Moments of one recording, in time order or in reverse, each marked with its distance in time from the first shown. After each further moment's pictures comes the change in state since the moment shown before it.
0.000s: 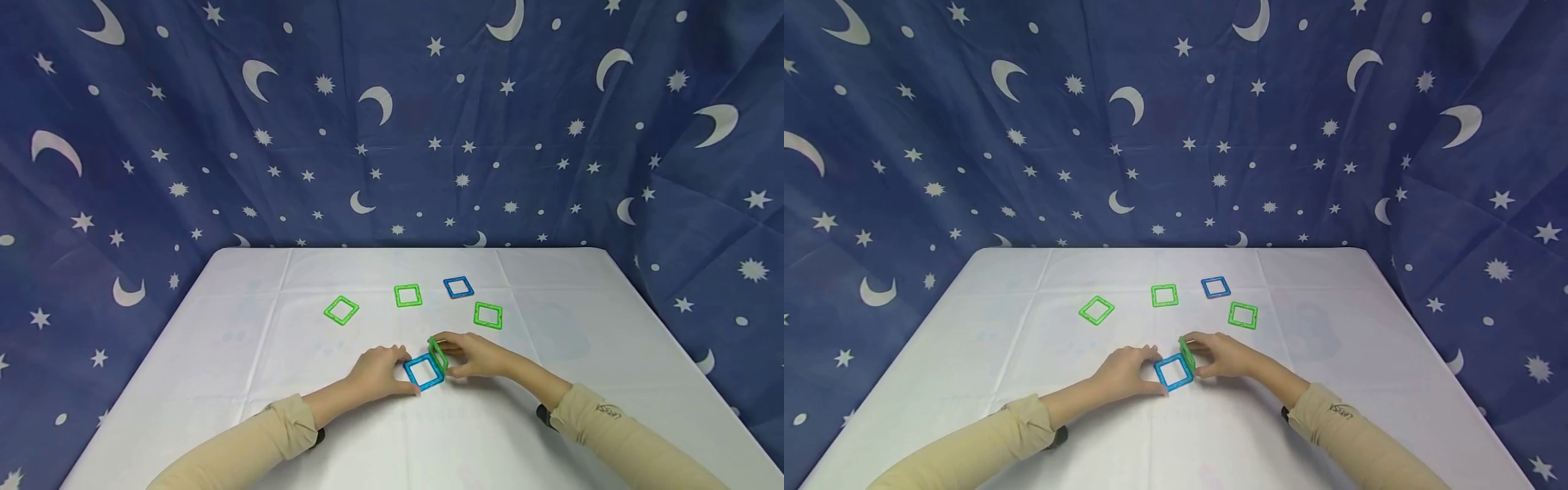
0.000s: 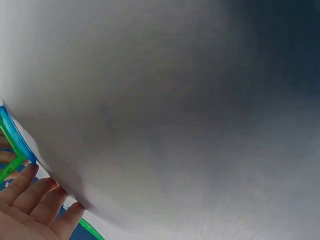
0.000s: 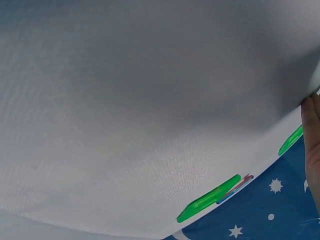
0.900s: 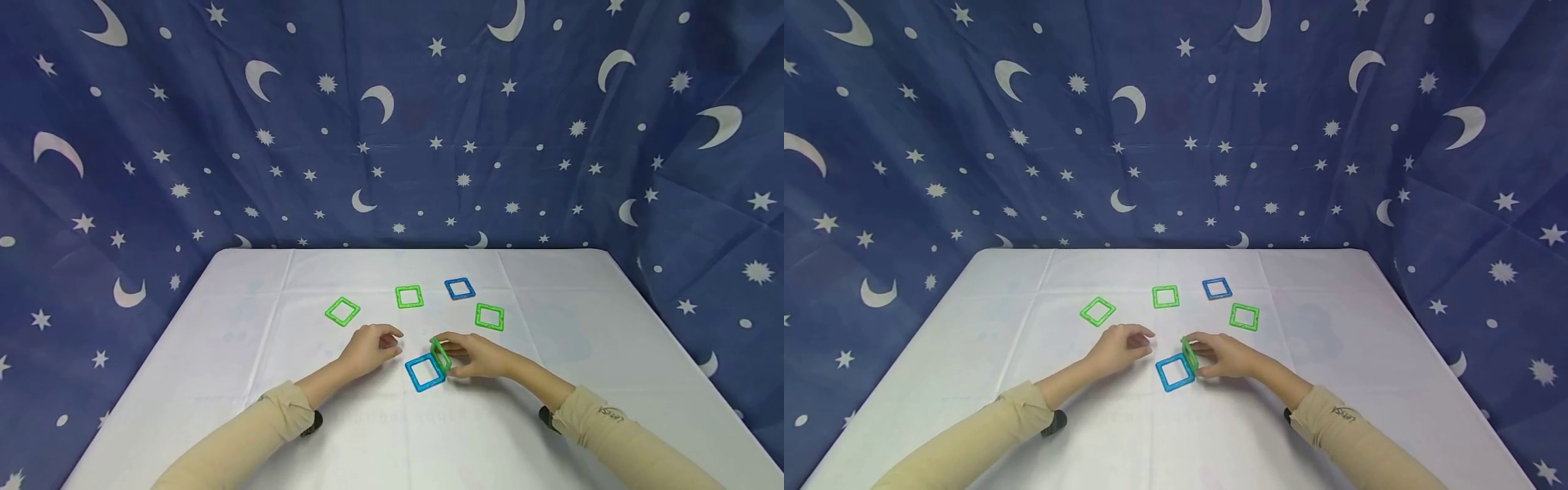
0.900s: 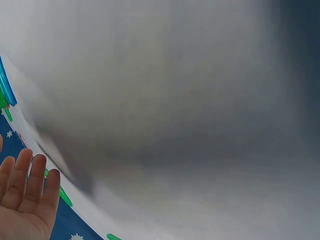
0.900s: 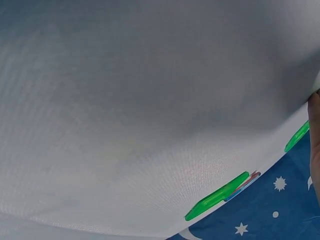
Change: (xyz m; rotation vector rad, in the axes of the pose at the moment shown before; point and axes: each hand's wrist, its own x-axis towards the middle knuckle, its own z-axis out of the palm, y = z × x) left_hand 0.019 -0.026 -0.018 -0.314 0.082 -0.077; right_hand 0.000 0.007 -0.001 0.064 0.000 0.010
